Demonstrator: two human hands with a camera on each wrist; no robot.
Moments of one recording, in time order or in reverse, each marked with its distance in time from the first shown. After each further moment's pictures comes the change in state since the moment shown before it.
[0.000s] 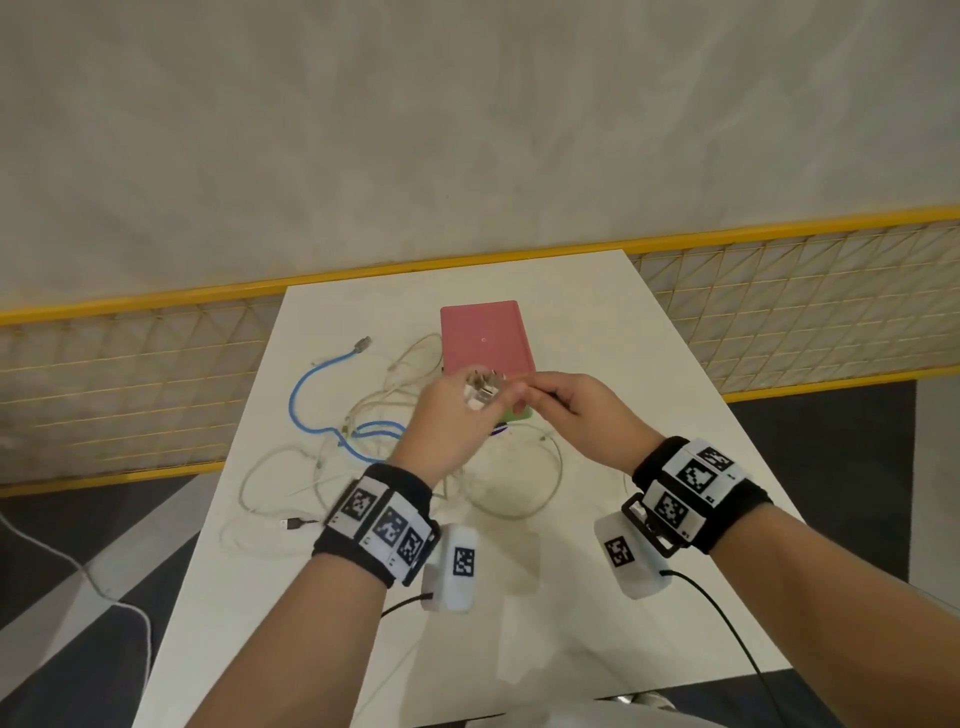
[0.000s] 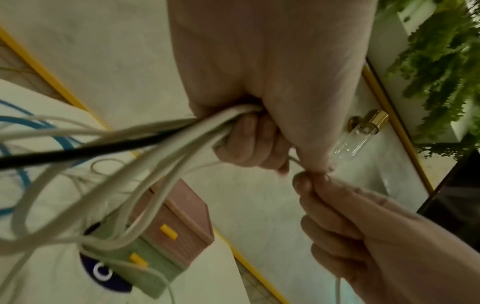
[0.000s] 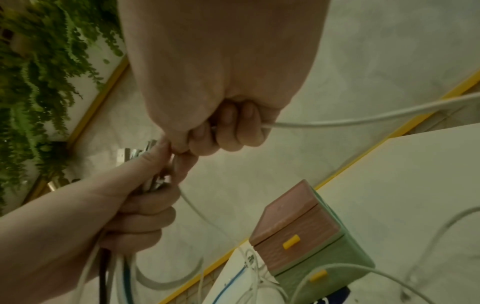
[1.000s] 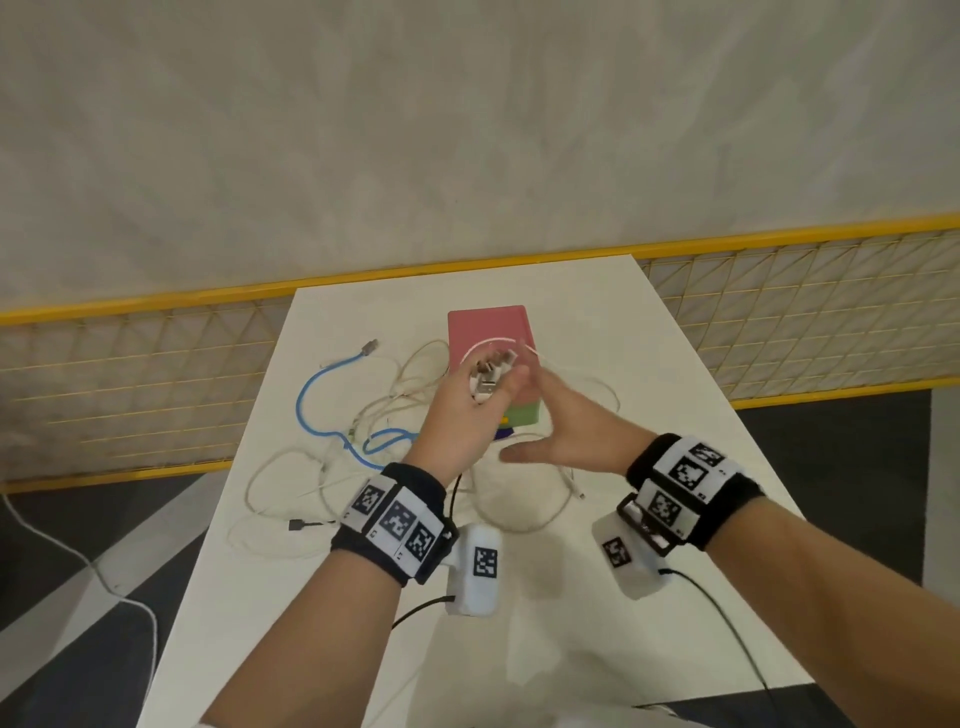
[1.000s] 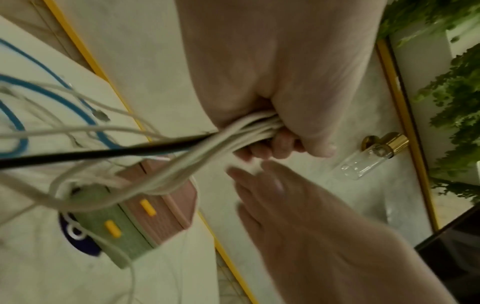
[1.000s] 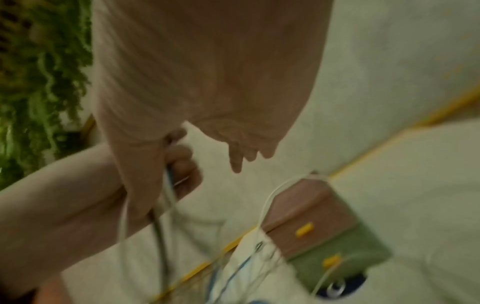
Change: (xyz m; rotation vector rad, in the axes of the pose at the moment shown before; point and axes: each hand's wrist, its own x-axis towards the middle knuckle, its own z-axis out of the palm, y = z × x) left_hand 0.004 0.008 0.006 -0.151 -0.015 -0.021; right_hand 0.007 -0.019 -0.001 0.079 -0.237 0.070
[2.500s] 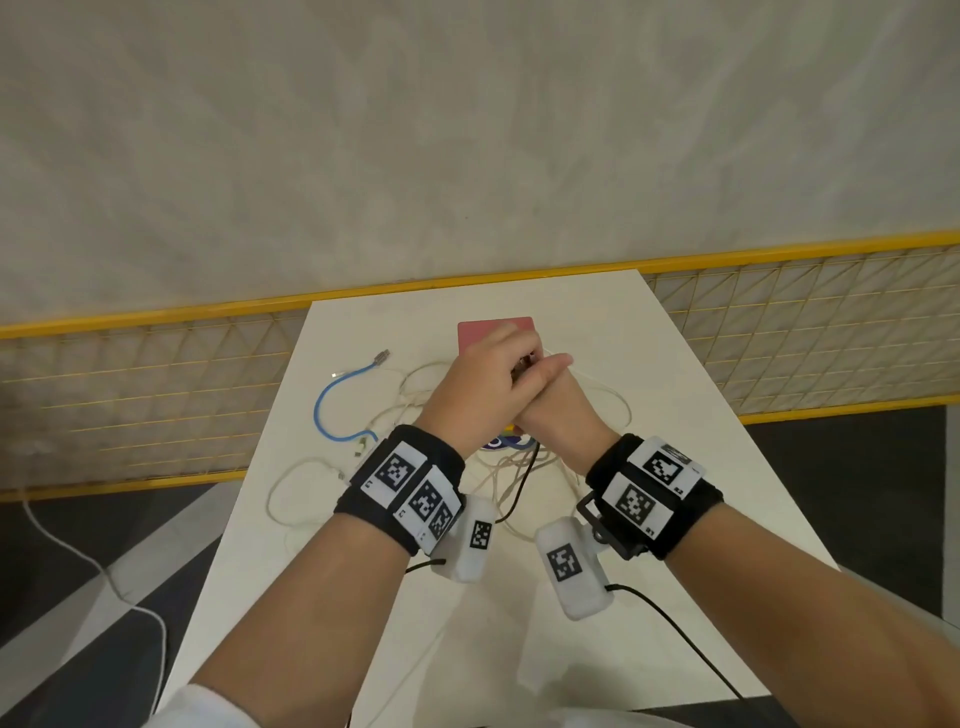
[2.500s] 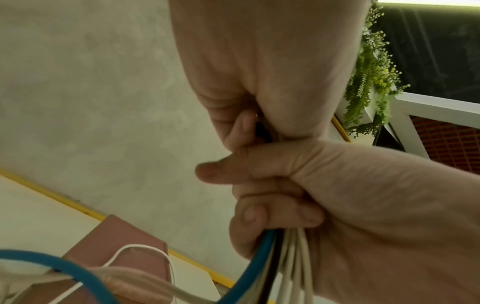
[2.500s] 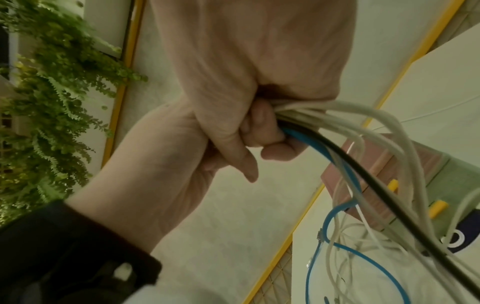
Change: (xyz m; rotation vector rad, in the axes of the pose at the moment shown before) left_hand 0.006 0.038 -0.007 0.478 -0.067 0.469; right_hand 0.021 -0.044 0.023 0.050 0.427 0.043
